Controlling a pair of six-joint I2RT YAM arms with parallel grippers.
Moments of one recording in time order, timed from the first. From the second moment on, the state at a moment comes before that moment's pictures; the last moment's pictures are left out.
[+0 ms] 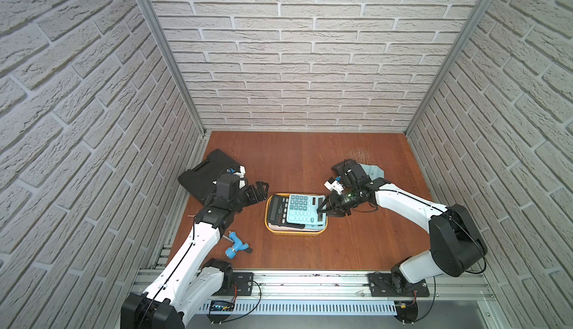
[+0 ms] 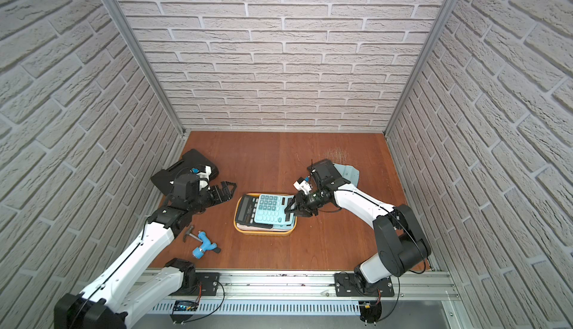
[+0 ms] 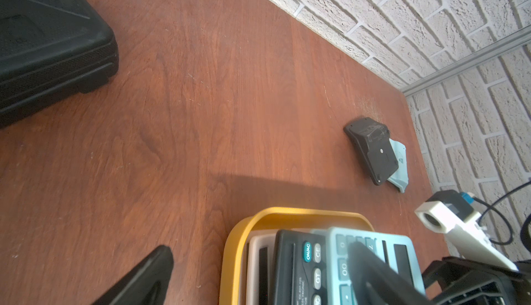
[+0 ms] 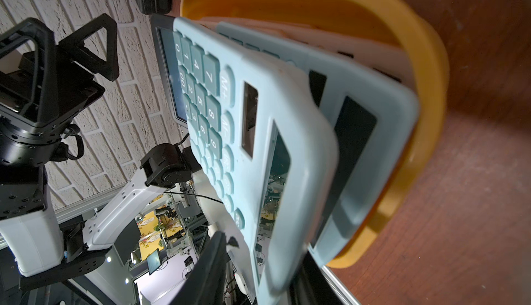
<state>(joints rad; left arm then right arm) -0.16 0.91 0.62 -0.36 0.21 -0.58 0.41 1.52 0.92 -0.59 -0.87 0.57</state>
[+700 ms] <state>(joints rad) -0.19 0.97 0.71 -0.39 0.21 -0.56 0.41 1.45 0.93 -0.70 -0.73 0.48</state>
